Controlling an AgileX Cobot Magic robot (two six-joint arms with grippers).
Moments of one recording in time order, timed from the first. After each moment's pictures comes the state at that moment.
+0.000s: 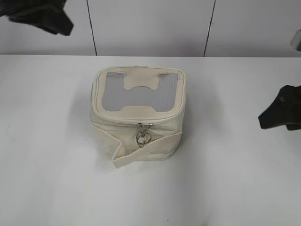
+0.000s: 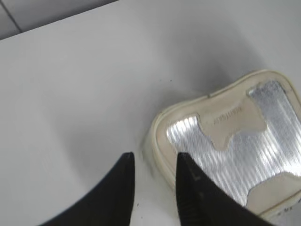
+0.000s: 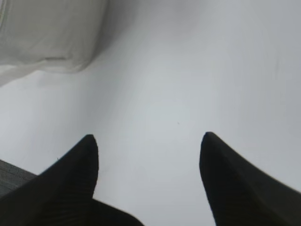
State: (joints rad) left arm -0.36 1.51 -1.34 -0.28 0.84 0.30; right arm 0.07 1.36 -0.81 0.54 0.78 -0.42
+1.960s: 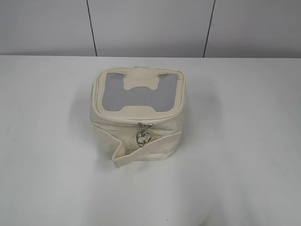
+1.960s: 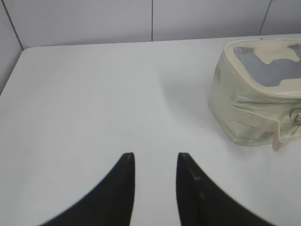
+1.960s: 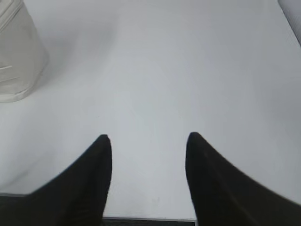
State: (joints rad) left arm -0.10 -0.01 -0.54 -0.09 1.06 0.08; right arm -0.02 -0.01 -0.50 0.12 1.05 -0.09
